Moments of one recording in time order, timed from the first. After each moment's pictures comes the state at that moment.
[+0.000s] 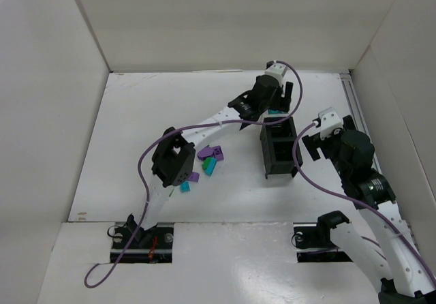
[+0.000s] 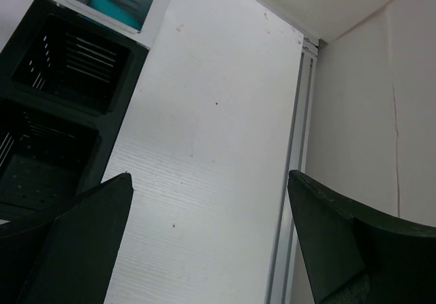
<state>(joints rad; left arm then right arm) -0.86 2.21 2.00 -0.13 -0.17 -0.35 0.30 0.62 0.82 -0.52 0.24 -0.43</state>
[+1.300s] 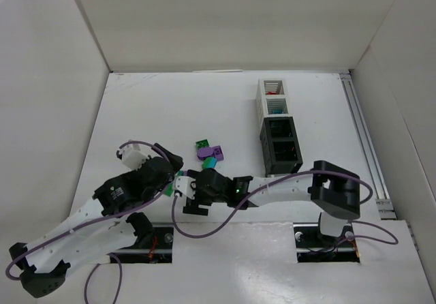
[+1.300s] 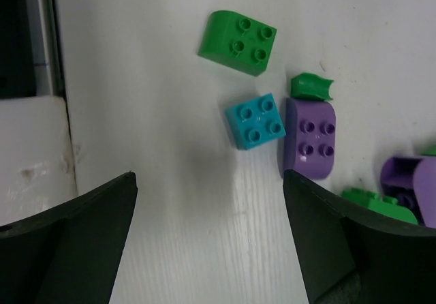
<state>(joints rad) -0.90 0.64 0.76 -0.98 -0.64 -1.47 1.30 1.74 1.01 0.08 0.04 -0.29</state>
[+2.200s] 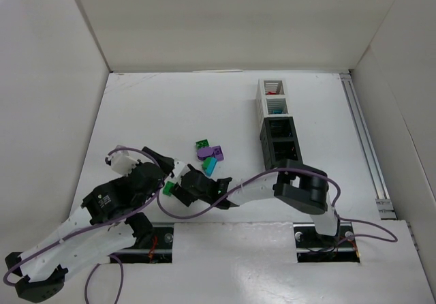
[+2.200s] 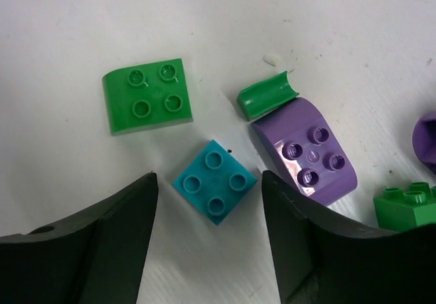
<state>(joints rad) -0.90 0.53 0.77 -1.08 -0.68 -1.52 1.30 2.02 1.16 0.23 0.30 0.12</state>
